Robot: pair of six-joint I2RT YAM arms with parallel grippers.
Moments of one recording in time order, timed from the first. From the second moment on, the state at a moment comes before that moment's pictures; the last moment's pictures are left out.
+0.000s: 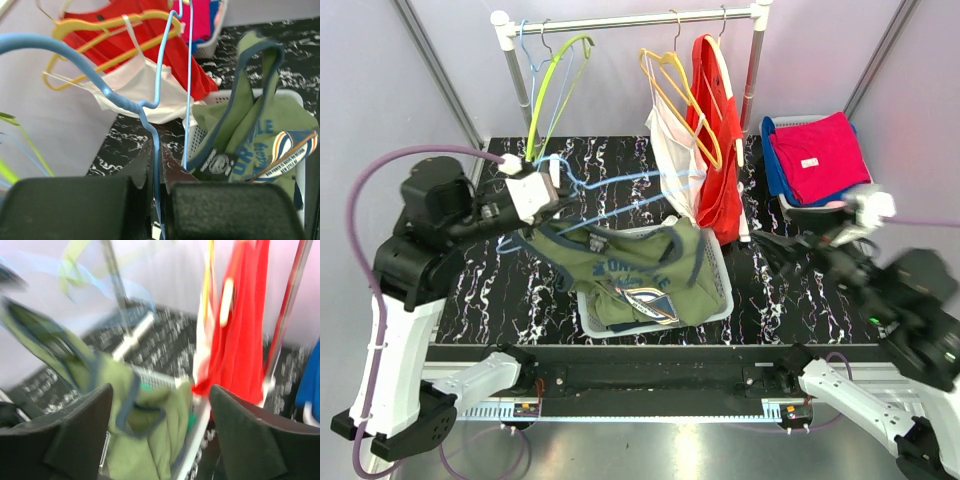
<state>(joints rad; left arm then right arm) -0.39 1.01 1.71 -0.88 0.65 0.57 0.66 0.63 1.28 -0.66 0.07 0.13</state>
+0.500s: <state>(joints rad) -0.44 1.00 1.61 -1.00 0.77 0.72 0.66 0.79 1.43 -0.70 -0.20 -0.03</state>
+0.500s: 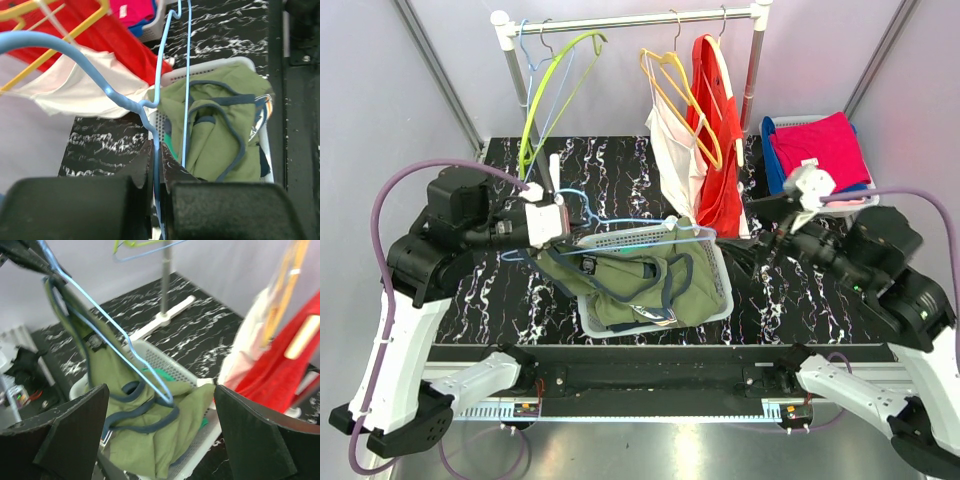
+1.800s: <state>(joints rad) -0.46 1.10 1.67 -1.05 1.03 0.73 0.66 1.01 1.46 -0.74 -0.72 -0.11</state>
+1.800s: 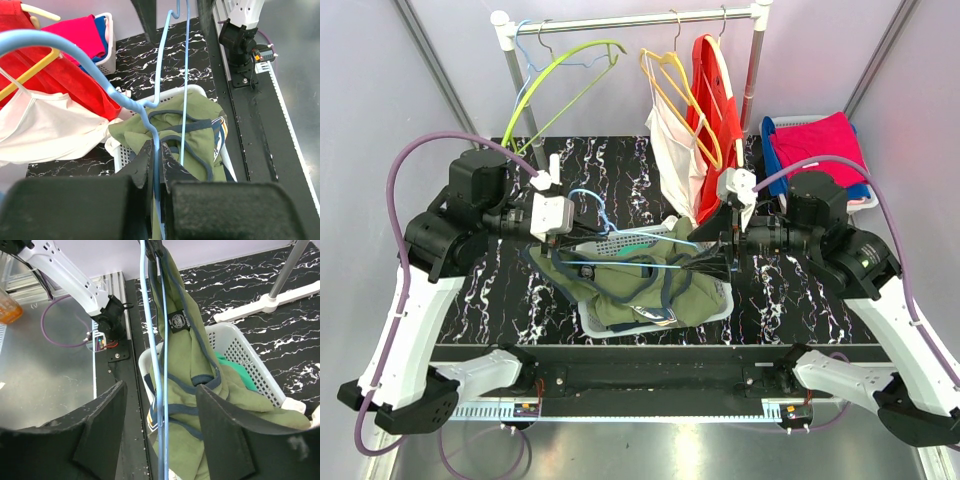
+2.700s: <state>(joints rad) -0.47 0.98 1.56 -0.96 0.91 0.68 0.66 0.70 1.40 -0.87 -0.50 -0.11</state>
